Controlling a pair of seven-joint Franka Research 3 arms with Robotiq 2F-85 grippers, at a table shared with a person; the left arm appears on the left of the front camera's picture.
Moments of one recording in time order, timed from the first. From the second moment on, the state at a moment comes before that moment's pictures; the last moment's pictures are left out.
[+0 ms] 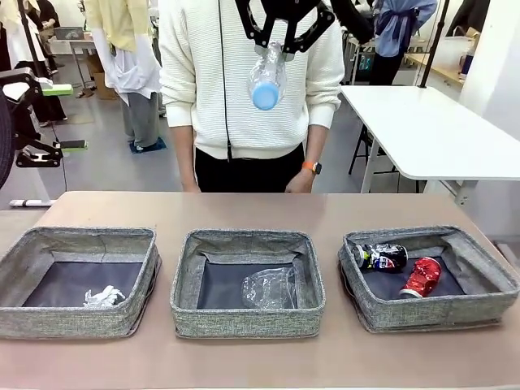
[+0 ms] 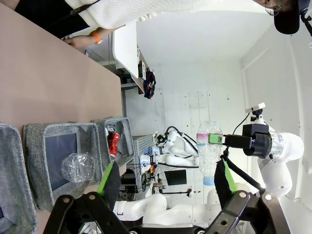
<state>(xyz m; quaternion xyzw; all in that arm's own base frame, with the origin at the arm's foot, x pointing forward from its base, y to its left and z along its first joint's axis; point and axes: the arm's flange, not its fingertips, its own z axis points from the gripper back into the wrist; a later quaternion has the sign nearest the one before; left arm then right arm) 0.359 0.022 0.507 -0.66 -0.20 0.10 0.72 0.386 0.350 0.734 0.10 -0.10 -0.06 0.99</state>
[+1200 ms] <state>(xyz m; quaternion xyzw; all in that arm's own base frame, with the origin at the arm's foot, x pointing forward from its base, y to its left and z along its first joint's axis) 0.359 0.022 0.507 -0.66 -0.20 0.10 0.72 0.386 0.351 0.734 0.10 -0.10 -0.06 0.99</state>
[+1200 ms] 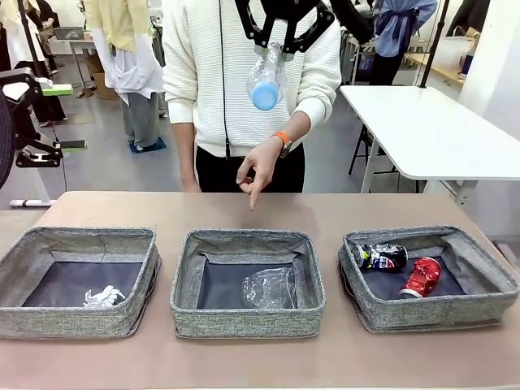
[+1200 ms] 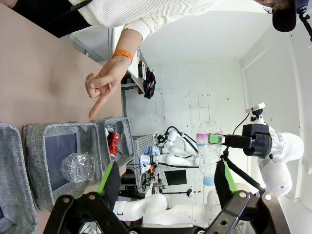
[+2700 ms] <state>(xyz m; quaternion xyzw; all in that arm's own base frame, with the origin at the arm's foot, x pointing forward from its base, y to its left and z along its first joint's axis) 0.360 0.022 0.507 -0.66 -0.20 0.10 0.72 0.372 0.350 0.495 0.13 -0.07 0.05 0.99</state>
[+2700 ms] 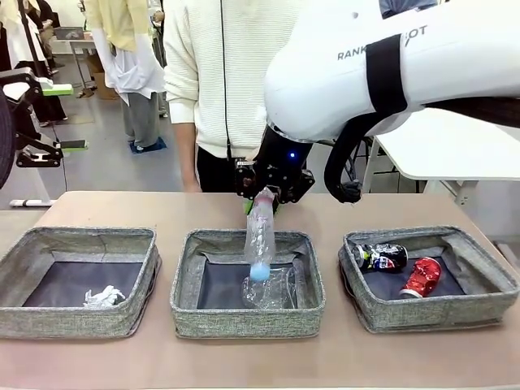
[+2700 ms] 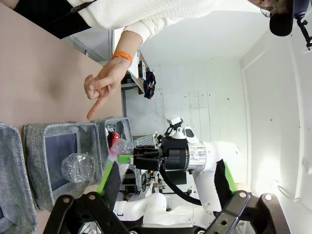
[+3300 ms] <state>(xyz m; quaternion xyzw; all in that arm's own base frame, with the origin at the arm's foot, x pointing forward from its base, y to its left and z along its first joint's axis) 0.360 0.022 0.507 -0.66 -0.20 0.10 0.72 0.373 0.349 0.493 0.14 -0.06 0.05 0.99</state>
